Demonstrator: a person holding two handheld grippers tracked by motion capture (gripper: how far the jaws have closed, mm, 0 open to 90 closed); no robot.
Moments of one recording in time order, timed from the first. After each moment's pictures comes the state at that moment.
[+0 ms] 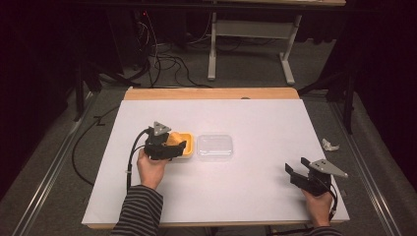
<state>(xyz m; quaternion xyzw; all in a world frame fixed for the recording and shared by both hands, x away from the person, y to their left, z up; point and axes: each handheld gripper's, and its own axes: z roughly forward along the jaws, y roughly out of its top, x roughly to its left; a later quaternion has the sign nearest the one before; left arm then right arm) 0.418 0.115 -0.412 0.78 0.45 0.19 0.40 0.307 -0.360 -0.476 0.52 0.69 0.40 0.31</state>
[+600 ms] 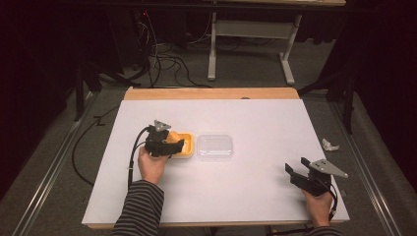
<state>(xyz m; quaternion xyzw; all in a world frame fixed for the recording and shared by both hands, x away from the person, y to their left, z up) 0.439 0.117 -0.427 0.78 0.47 0.19 0.36 0.307 -0.360 -0.476 0.52 0.69 0.40 0.31</state>
